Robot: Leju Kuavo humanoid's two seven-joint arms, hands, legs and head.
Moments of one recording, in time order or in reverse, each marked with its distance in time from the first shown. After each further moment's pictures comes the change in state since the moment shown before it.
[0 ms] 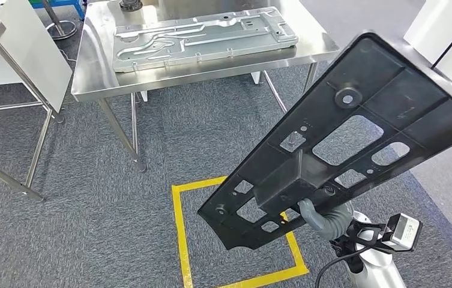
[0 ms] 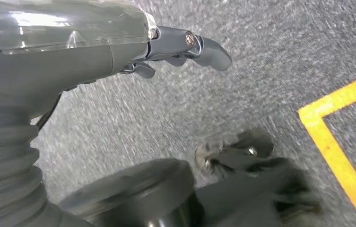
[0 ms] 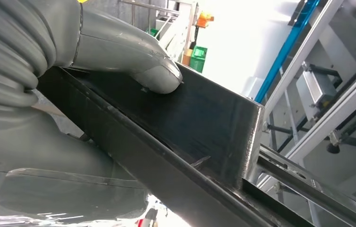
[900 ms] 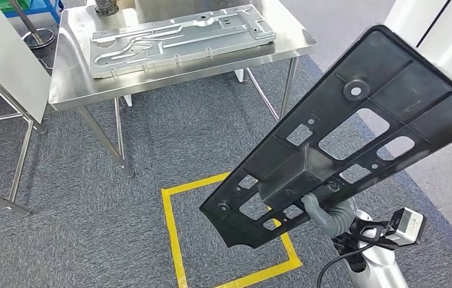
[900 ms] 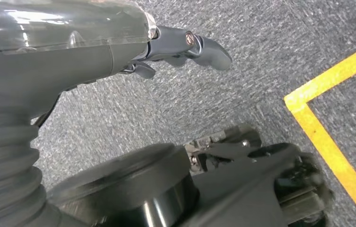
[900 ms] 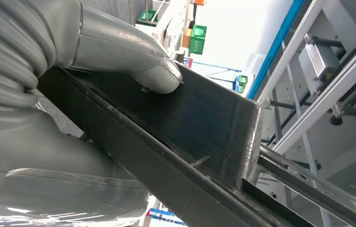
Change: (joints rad) left arm -0.001 0.000 0.000 0.000 0.011 -0.002 -0.013; right arm -0.001 0.012 -0.016 0.008 -0.046 0.004 0.033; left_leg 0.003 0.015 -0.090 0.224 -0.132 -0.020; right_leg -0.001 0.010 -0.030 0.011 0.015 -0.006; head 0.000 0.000
